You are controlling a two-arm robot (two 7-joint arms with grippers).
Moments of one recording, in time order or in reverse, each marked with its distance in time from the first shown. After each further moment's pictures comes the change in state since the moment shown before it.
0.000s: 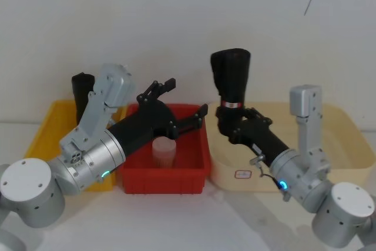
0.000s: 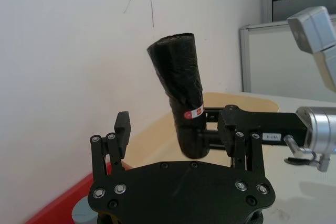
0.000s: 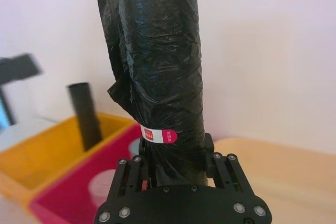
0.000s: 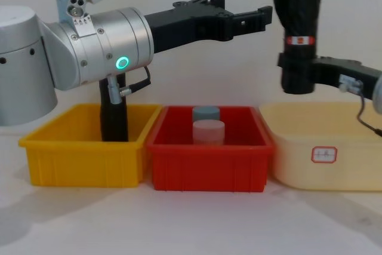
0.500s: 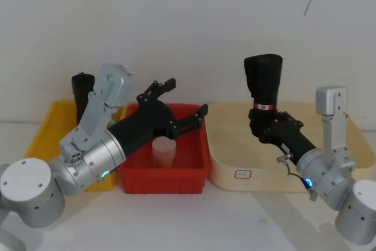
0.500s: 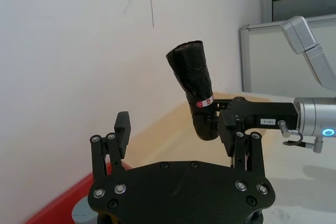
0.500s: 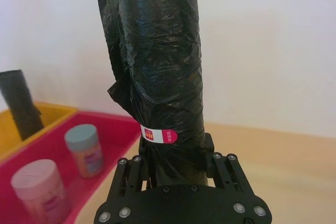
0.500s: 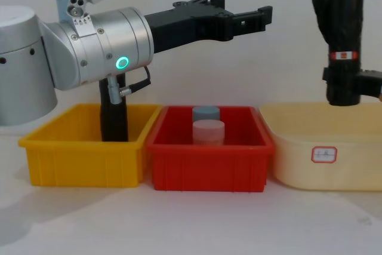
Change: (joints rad) left arm 0.000 0.000 0.000 0.000 0.000 0.000 0.000; right arm 0.021 0.040 0.062 0.066 -0.021 0.029 -0.053
